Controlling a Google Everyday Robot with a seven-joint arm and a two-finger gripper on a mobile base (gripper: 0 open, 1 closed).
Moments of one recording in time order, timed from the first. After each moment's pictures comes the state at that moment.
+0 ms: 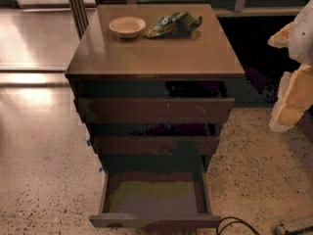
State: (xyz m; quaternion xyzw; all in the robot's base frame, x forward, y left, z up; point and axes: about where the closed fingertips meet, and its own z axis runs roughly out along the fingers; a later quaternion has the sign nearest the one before) arm 0.438 -0.217 0.976 -0.60 0.78 -0.03 0.16
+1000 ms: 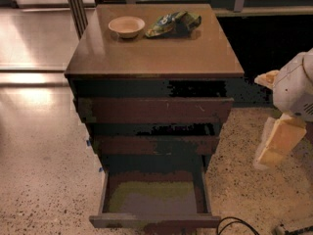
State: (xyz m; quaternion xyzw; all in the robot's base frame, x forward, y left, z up) arm 0.414 -0.203 0.903 -0.60 0.78 0.00 0.18
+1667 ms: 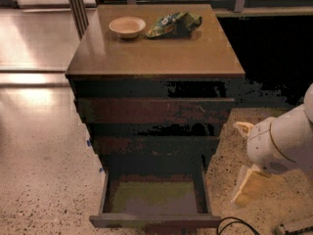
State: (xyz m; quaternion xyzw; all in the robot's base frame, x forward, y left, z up) arm 0.391 -0.183 0.787 -0.60 0.77 0.06 0.20
